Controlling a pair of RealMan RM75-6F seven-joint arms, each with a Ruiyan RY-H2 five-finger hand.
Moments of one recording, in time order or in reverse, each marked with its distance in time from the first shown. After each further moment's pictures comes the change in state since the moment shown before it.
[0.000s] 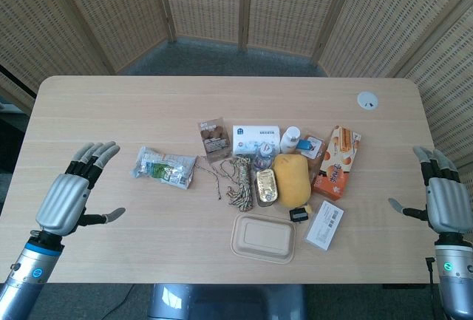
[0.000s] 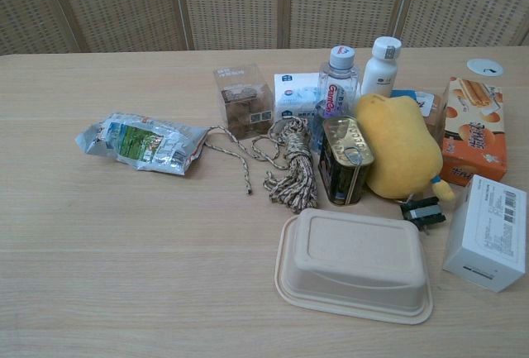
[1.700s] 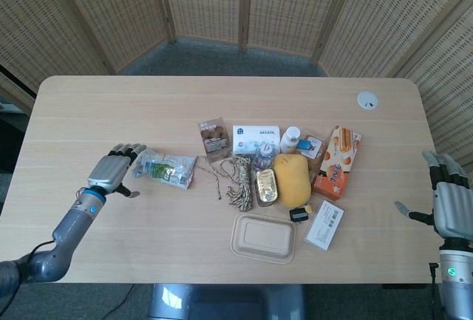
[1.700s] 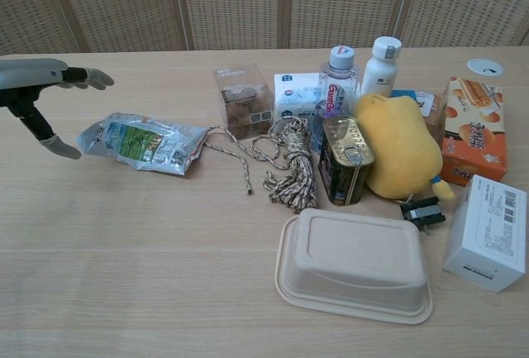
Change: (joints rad) left arm -0.366 -0.343 -0.042 0.638 -0.564 -0.545 0.141; right arm -0.028 0.010 0.003 -0.045 0.040 0.038 -0.053
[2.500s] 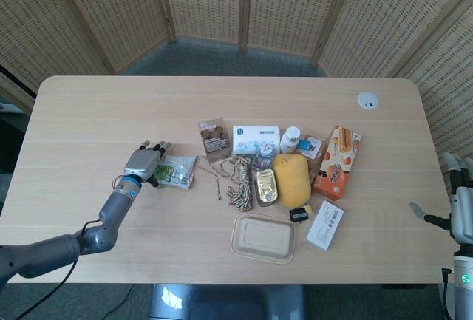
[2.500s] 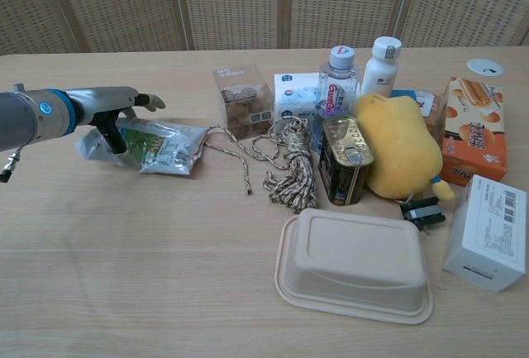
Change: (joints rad) left arm -0.201 -0.311 0.012 0.381 -0.216 -0.091 0.095; right arm -0.045 0.010 0.005 0.022 -0.005 0.055 0.036
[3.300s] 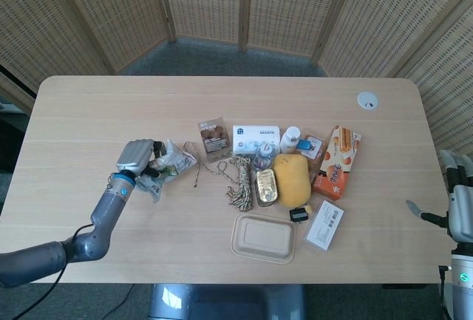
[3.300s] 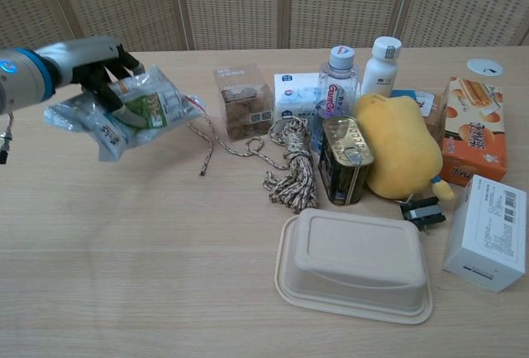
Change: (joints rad) left arm 0.089 0.128 -0.103 -0.244 0.115 0.162 -0.163; right arm 0.000 -0.023 0.006 0.038 -0.045 -0.003 0.058
